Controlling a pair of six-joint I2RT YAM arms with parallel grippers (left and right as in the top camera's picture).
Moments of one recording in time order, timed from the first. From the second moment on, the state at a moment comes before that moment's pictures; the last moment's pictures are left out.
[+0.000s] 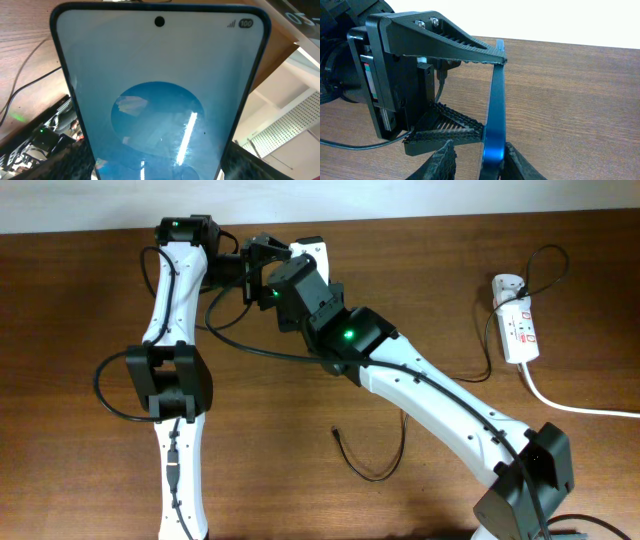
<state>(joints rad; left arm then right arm) -0.06 2.65 2.62 -1.68 1.52 -0.41 0.73 1.83 1.68 -0.54 0.39 0.42</state>
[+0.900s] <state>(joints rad) -0.06 2.65 2.62 -1.68 1.52 -0.41 0.73 1.83 1.68 -0.55 0.41 0.45</state>
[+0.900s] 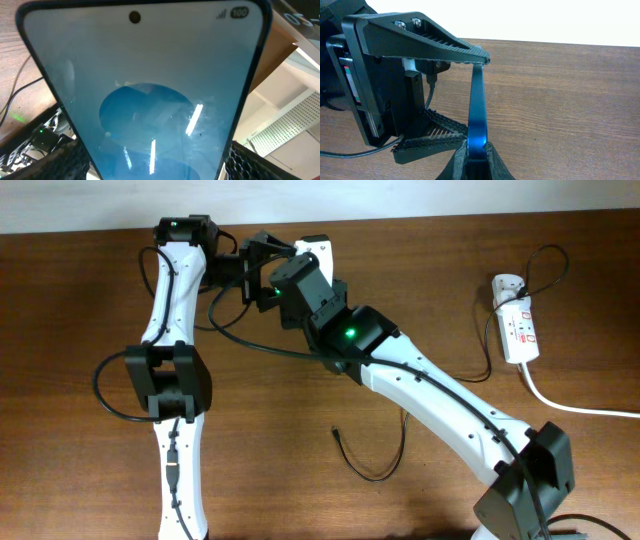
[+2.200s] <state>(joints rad) -0.06 2.65 2.63 -1.68 1.55 -0.62 0.73 1.84 1.72 -0.60 0.45 1.95</state>
